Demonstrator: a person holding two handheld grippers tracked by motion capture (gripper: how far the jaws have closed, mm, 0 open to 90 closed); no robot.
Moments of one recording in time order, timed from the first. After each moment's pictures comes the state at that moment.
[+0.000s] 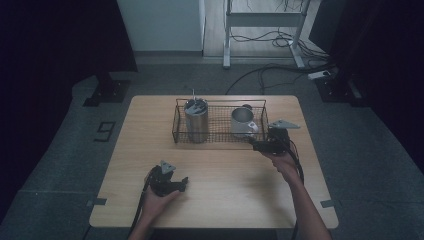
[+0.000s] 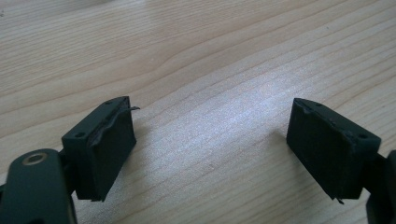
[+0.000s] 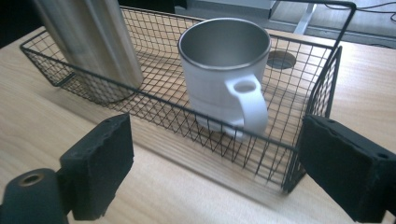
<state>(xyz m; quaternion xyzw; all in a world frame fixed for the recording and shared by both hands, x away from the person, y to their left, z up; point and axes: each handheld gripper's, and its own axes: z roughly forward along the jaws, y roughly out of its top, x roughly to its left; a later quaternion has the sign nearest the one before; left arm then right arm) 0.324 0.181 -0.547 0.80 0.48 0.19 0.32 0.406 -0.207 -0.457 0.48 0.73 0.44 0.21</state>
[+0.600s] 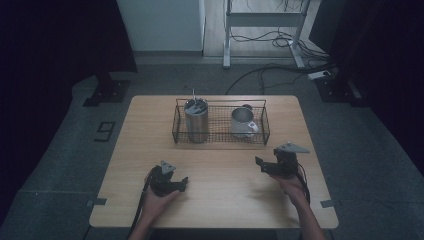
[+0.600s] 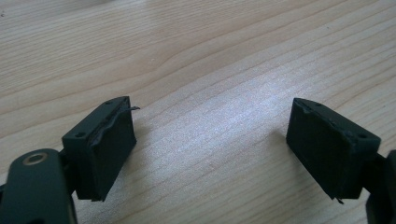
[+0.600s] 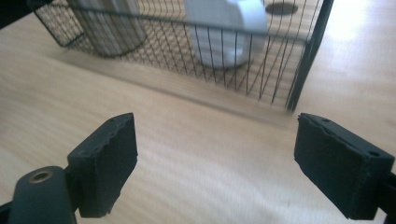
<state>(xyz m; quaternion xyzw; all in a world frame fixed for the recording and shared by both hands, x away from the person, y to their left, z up) 0.324 0.181 -0.547 0.79 0.48 0.19 0.32 0.353 -0.231 -0.502 0.49 0.72 0.45 0.19</state>
